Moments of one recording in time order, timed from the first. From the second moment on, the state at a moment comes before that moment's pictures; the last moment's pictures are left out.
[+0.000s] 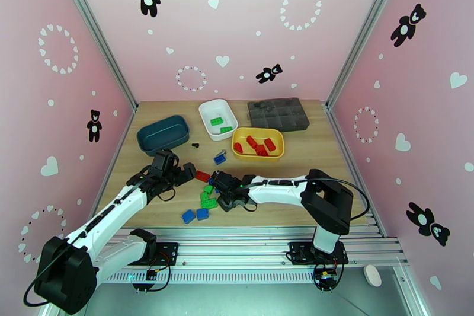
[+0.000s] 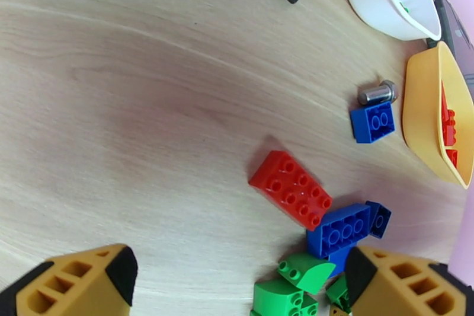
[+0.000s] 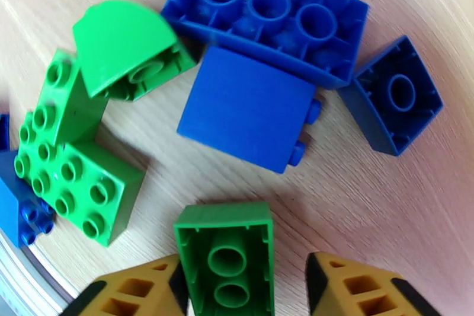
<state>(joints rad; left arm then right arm) -0.34 1.06 0.63 -0.52 0.03 -0.75 1.11 1.78 1.04 -0.46 0.14 0.32</state>
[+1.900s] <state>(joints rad) -0.27 1.47 1.05 -0.35 0.23 -0.77 0.63 2.13 1.89 -0.56 -0.05 0.31</state>
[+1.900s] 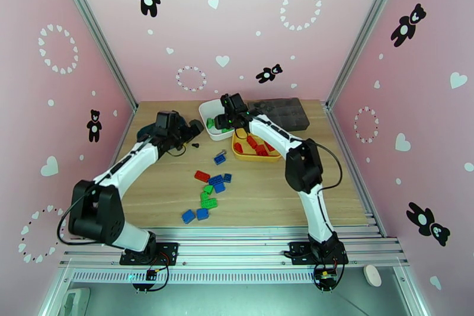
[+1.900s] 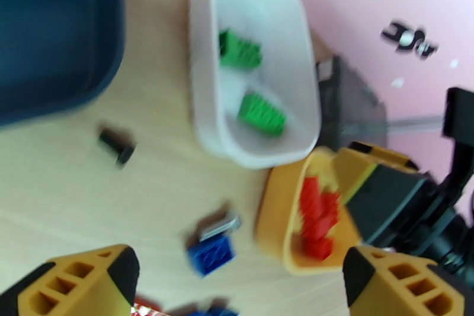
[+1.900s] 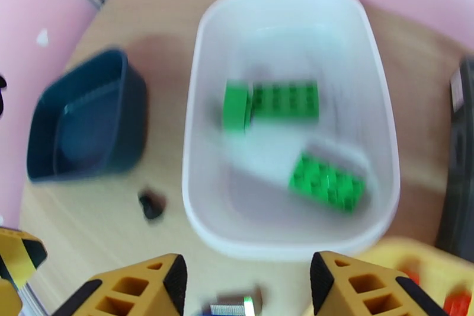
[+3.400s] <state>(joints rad) -0.74 1.48 0.81 -0.54 -0.12 -0.66 1.01 1.38 0.88 -0.49 0.21 0.49</state>
